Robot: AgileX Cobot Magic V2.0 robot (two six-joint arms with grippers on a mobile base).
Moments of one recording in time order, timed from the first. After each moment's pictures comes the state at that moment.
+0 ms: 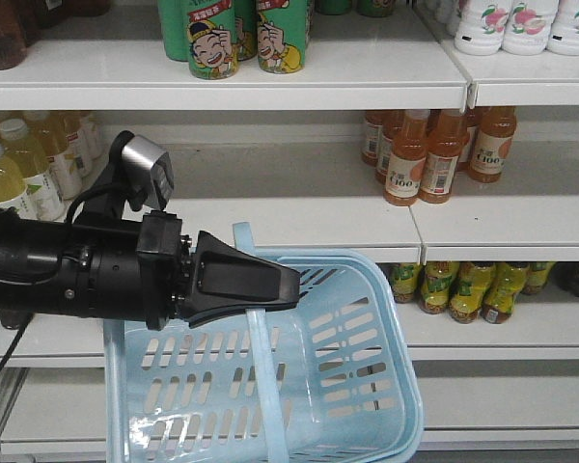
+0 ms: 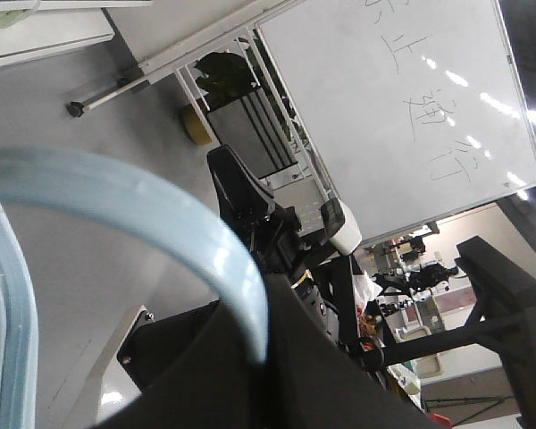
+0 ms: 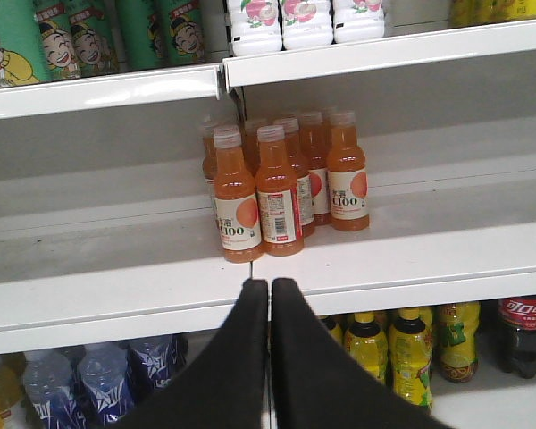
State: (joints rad) left arm -0.36 1.40 -0.91 -1.62 1.18 0.80; right arm -0.03 -0.01 0.03 -0.09 0.06 0.21
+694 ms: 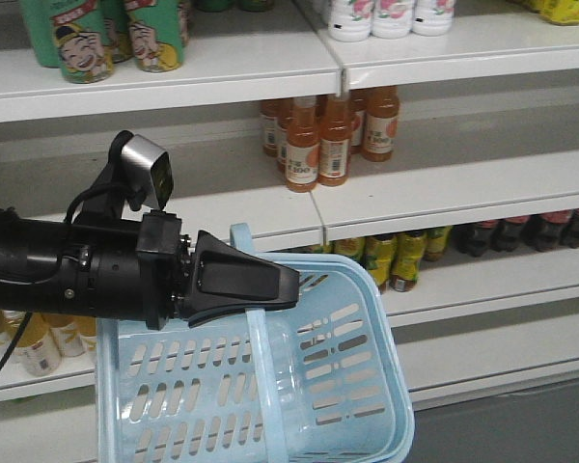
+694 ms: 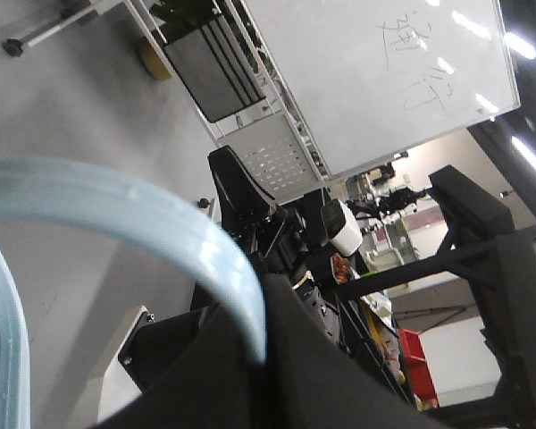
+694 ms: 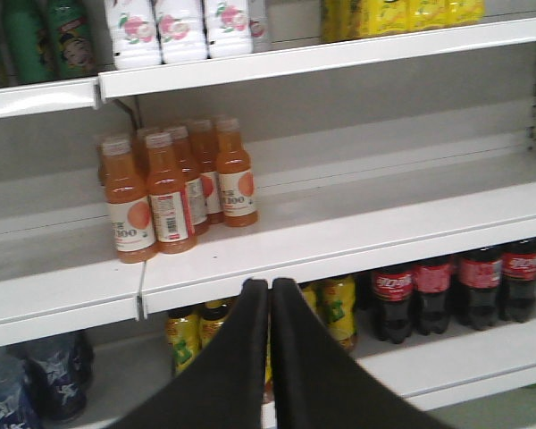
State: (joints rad) left arm -0.36 1.40 -0.91 -1.62 1.18 0.80; right arm -0.03 -0.01 0.03 -0.09 0.06 0.21
